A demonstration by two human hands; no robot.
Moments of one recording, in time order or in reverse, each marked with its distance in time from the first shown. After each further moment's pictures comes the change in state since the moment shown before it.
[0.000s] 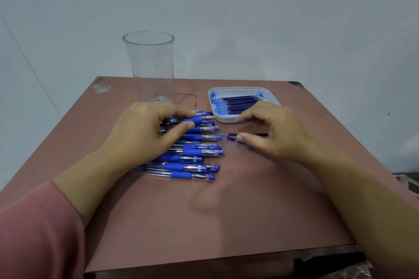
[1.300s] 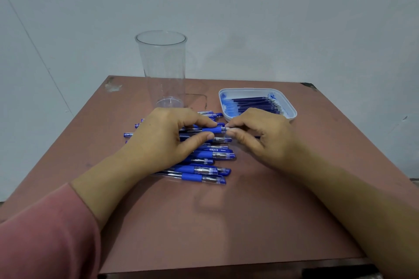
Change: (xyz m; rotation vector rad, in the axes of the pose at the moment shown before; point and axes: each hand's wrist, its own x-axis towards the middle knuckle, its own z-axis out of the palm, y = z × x) left_hand -0.001 0.013 0.003 -0.099 -0.085 0.045; right_hand 0.012 -0.021 0.028 0.036 0.086 -0.197
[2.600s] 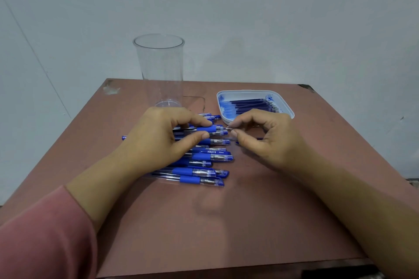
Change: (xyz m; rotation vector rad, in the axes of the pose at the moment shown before) left_hand 0.001 0.000 -0.006 -0.019 0.003 -0.051; right_hand -0.001 -0.012 -0.008 0.338 0.043 0.243
